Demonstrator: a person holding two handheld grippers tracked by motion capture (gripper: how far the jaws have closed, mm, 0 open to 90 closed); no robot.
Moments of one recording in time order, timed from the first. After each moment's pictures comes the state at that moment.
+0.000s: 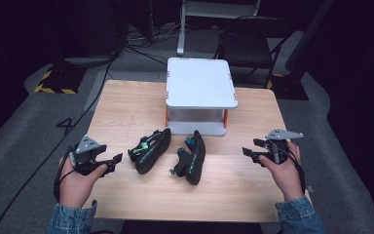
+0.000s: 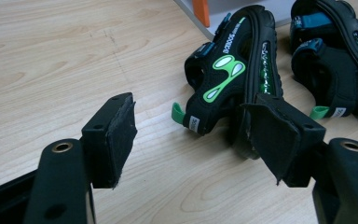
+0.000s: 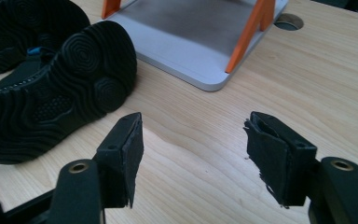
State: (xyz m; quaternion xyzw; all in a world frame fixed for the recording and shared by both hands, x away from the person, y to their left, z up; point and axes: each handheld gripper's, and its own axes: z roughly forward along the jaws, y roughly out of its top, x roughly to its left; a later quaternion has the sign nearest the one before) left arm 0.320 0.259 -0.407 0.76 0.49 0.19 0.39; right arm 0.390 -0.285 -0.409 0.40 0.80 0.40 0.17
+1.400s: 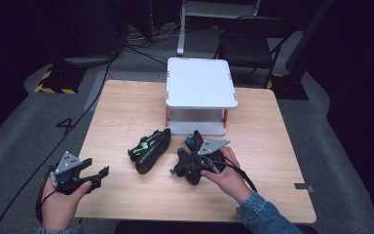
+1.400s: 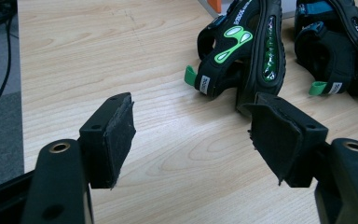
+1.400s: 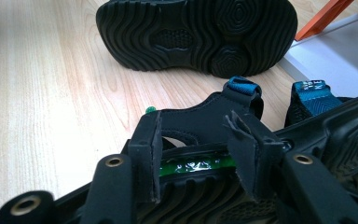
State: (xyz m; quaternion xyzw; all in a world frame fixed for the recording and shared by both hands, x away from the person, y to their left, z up) left arm 0.275 0.287 -0.417 0.73 0.51 0.20 0.40; right arm 0.381 -0.119 -0.443 0.19 0.88 0.42 0.09
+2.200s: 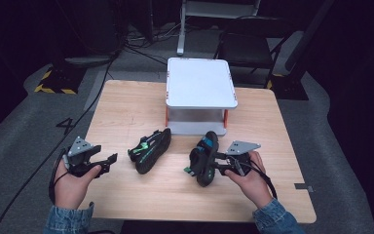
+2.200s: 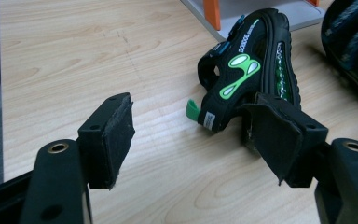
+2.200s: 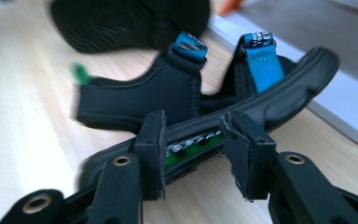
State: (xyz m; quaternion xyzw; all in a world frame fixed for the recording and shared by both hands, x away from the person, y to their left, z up) left arm 0.322 0.275 -0.415 0.74 0.49 0.19 0.41; right arm 0.370 -0.192 -0.435 0.27 0.86 0.41 0.14
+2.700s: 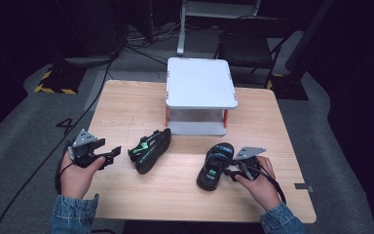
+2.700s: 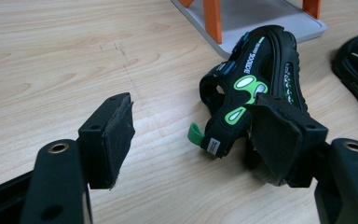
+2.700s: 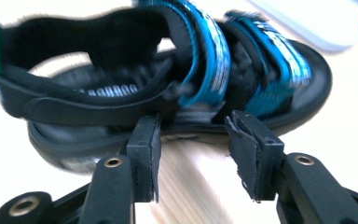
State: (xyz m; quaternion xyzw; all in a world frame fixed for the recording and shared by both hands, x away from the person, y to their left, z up) left arm 0.343 0.272 -0.416 0.74 0.50 0.19 0.42; right arm 0.369 -0.225 -0.462 0.31 0.88 0.32 0.13
